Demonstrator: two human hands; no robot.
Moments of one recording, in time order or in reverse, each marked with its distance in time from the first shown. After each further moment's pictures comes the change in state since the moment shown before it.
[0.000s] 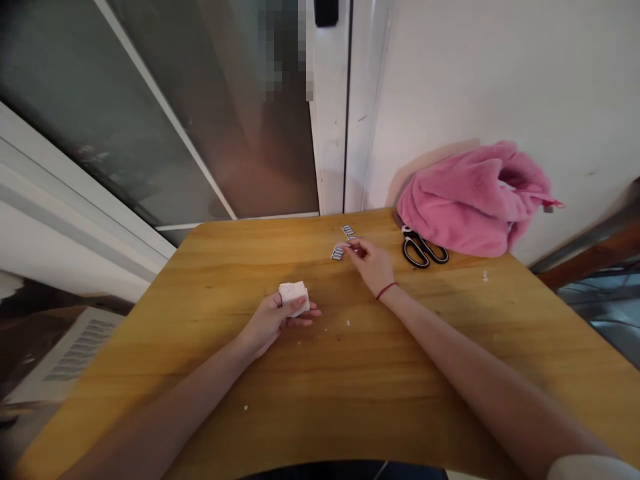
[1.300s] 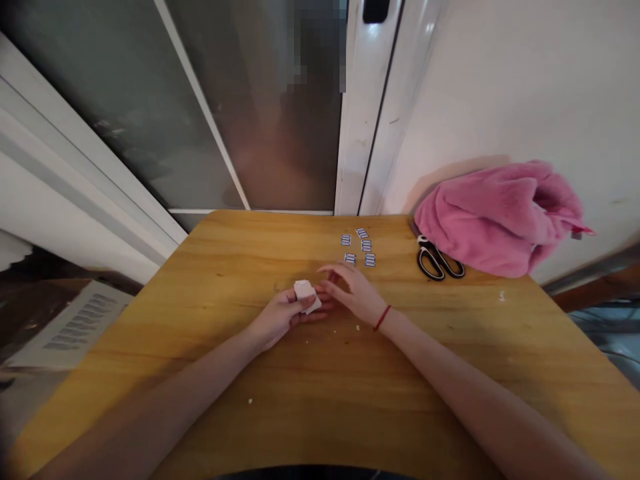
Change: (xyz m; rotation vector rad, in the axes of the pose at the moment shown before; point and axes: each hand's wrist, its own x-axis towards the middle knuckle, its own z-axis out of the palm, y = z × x) left_hand 0.006 0.000 -0.005 -0.168 -0.118 0.012; right_hand -0.034 -0.053 0.013 0.041 -0.552 -0.266
